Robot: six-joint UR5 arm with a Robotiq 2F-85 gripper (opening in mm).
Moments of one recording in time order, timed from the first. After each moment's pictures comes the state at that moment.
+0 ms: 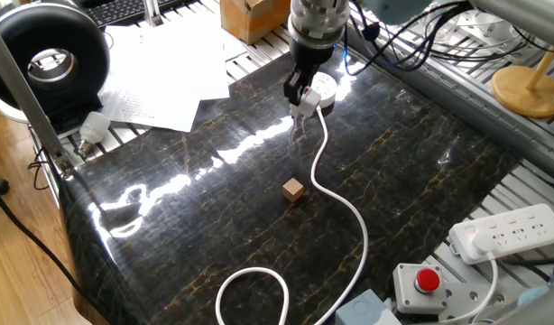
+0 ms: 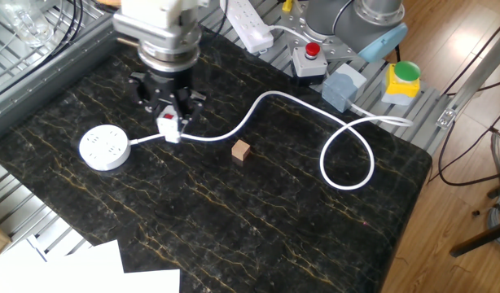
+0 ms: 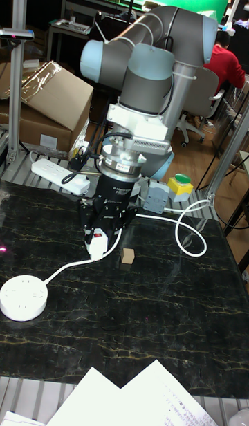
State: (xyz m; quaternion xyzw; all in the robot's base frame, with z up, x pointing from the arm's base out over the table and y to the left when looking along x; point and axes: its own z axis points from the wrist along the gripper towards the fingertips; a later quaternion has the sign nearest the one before) arm 0.557 -0.033 0.137 -0.19 0.98 -0.04 0.09
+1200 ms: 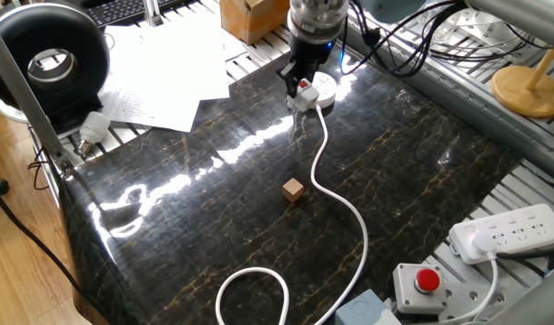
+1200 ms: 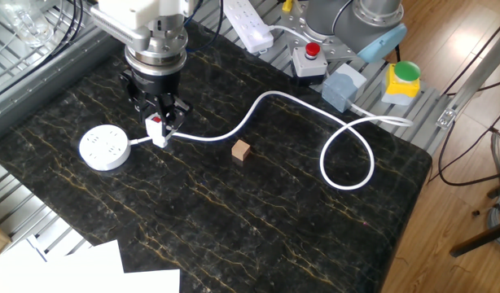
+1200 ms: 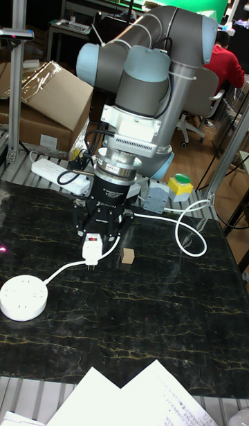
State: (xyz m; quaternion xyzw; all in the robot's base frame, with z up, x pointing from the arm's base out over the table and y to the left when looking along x) arm 0.573 -0.045 0.137 -0.05 0.99 -0.04 0.11
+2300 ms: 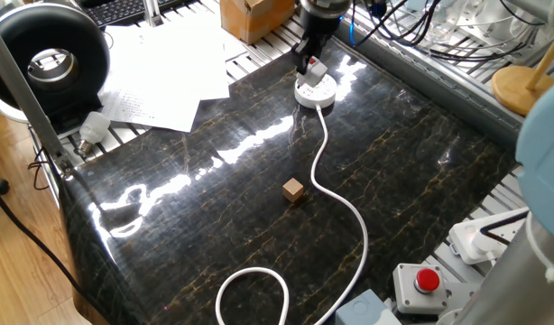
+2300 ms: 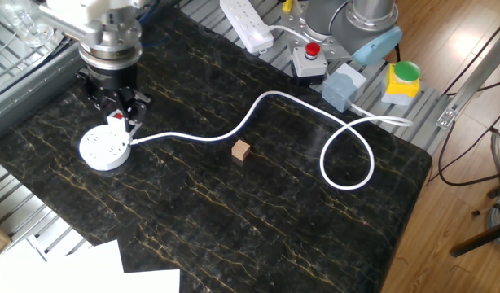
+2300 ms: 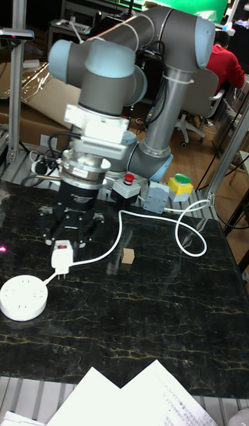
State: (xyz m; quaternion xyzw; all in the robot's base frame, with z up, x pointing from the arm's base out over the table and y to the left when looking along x) arm 0.608 -0.106 0.135 -0.12 0.99 -0.03 0.11
